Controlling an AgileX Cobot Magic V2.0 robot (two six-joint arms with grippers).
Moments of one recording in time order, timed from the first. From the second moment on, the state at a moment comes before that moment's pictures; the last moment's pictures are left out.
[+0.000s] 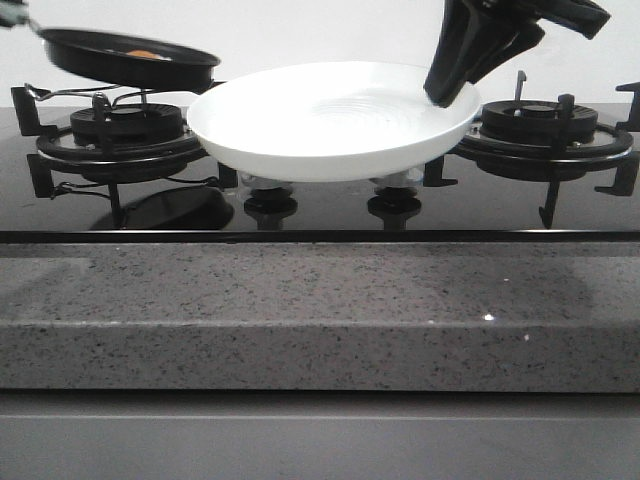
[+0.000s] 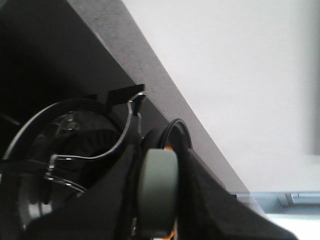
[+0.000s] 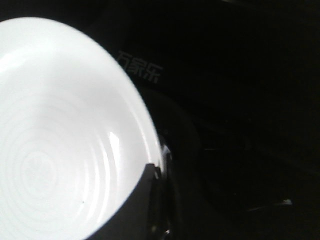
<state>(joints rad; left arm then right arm) 0.27 1.82 -1.48 -1.40 0.89 0.46 0.30 1.62 -1.42 0.37 0.90 -0.13</state>
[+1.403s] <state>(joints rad) -0.89 1.52 -1.81 0.47 1.00 -0.31 0.30 1.62 -1.42 0.37 0.90 -0.13</state>
